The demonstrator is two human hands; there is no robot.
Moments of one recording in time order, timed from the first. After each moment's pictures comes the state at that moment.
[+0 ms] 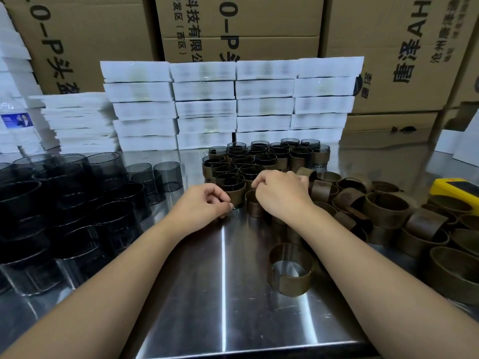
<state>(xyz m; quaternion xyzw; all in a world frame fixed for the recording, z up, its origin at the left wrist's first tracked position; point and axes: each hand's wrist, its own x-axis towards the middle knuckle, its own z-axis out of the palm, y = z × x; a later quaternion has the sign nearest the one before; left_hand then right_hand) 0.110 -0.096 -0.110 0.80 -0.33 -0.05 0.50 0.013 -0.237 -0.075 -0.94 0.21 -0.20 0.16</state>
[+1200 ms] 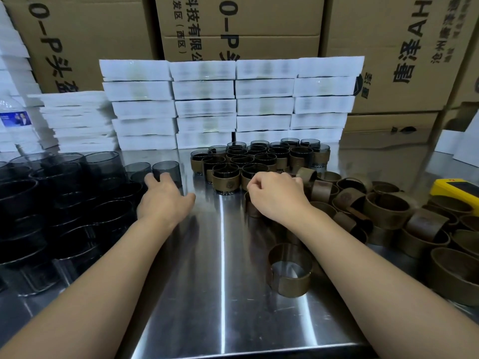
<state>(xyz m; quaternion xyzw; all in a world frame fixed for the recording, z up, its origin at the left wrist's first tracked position) 0.137 -0.074 -0.105 0.96 -0.10 0.12 0.24 0.017 -0.235 -0.082 -0.95 0.18 -0.22 0.15</state>
